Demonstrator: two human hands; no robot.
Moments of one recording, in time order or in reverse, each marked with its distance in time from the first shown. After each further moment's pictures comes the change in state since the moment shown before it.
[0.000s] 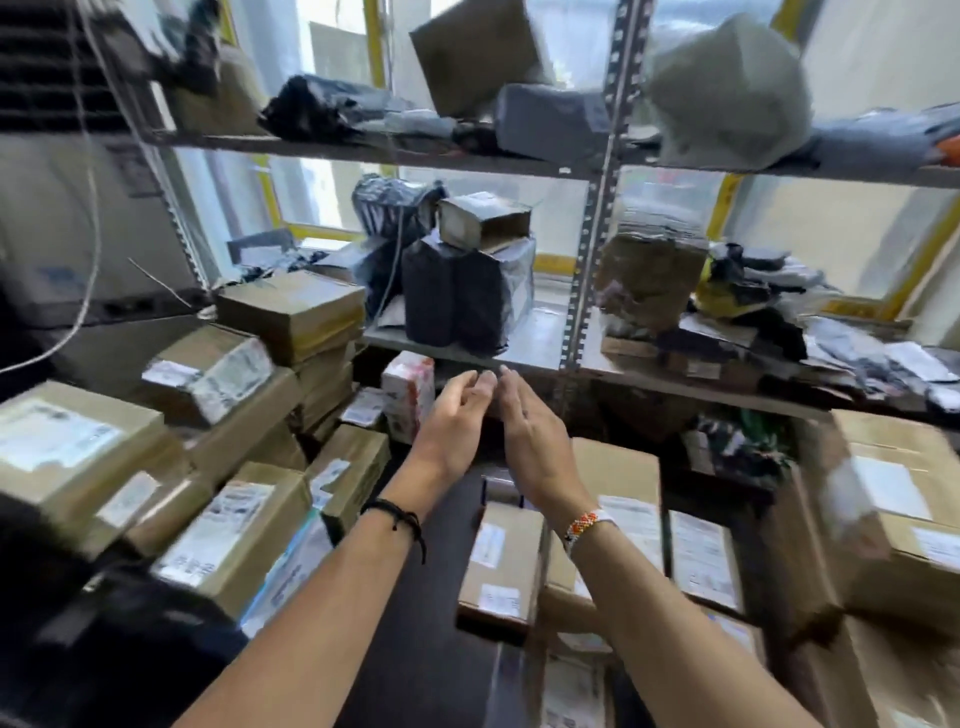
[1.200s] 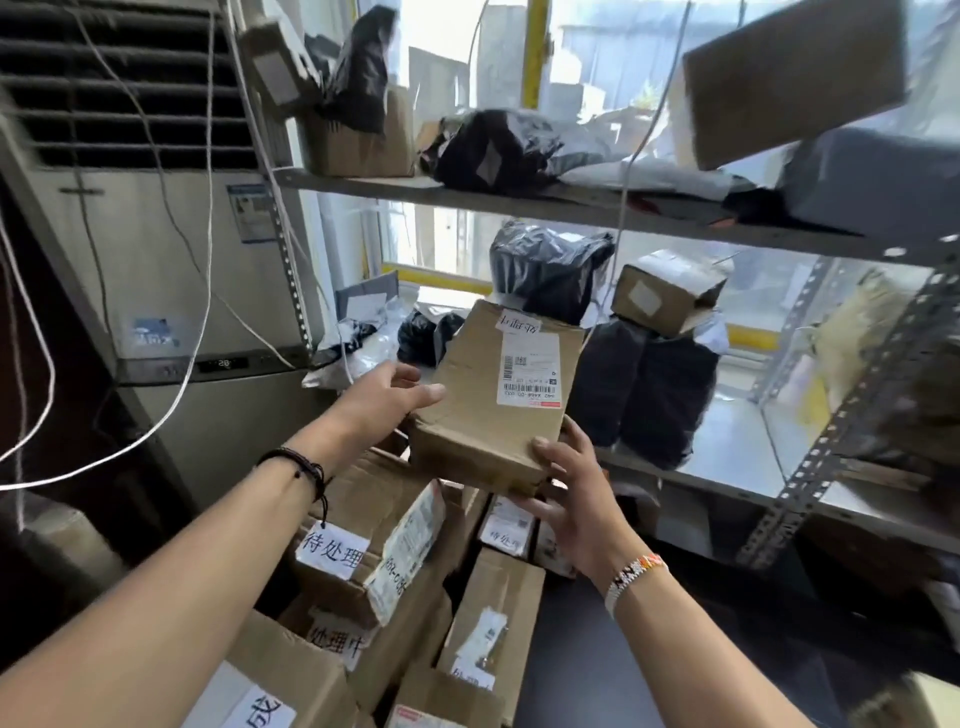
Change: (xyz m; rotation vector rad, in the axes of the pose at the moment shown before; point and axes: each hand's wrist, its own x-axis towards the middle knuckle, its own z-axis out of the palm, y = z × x) left_hand 0.262 -0.047 -0.392 0.279 0.046 -0.116; right_hand 0.231 -0.033 0.272 0.853 -0.099 0.444
